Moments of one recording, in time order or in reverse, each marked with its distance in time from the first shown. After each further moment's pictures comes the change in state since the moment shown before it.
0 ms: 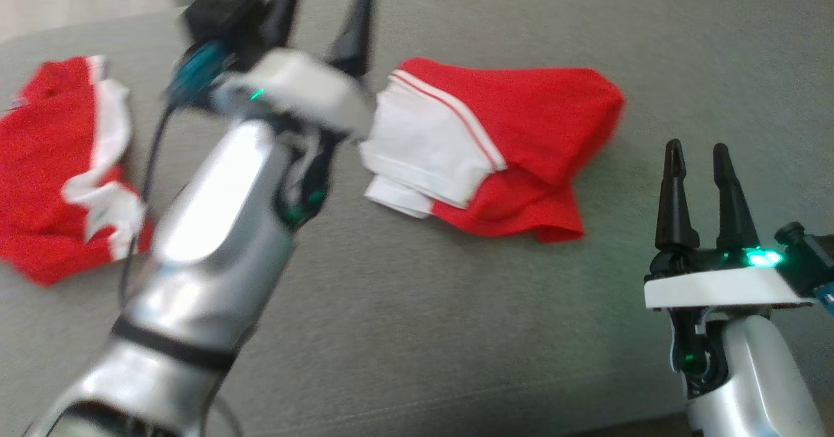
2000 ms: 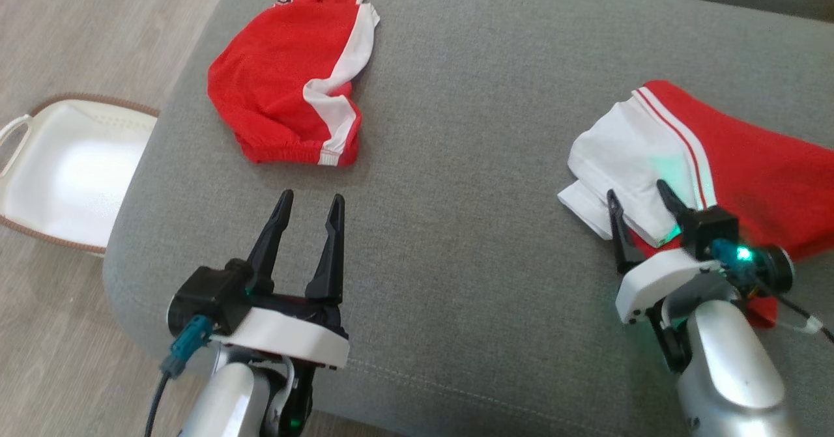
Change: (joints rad) left arm 0.734 -0.031 0.264 -0.389 0.312 -0.122 0.000; right arm -0.144 -0.002 -0.035 0.378 -0.496 0.000 0.147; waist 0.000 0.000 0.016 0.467
